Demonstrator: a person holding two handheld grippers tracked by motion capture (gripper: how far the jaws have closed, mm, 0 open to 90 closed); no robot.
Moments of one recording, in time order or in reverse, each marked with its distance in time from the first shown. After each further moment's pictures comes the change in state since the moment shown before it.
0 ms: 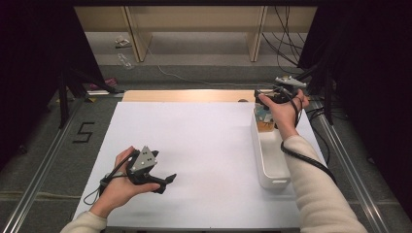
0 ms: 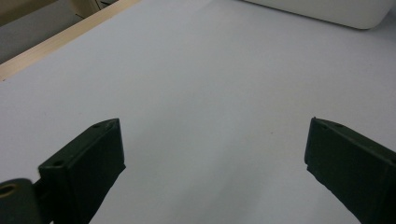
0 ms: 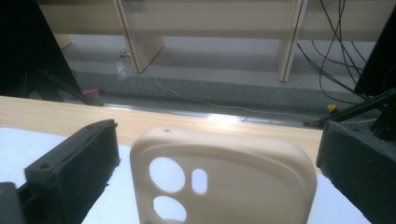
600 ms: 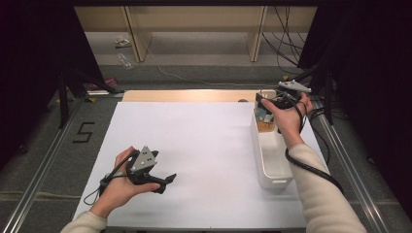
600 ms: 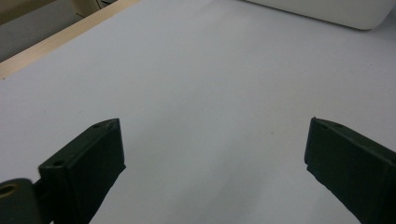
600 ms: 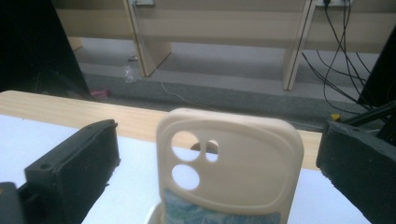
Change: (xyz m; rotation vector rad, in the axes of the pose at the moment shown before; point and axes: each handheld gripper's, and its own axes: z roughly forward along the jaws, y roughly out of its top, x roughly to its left) left arm 0.000 -0.001 0.000 0.001 0.001 -0.006; right arm 0.003 -0.006 -0.025 -0.033 0.029 -0.031
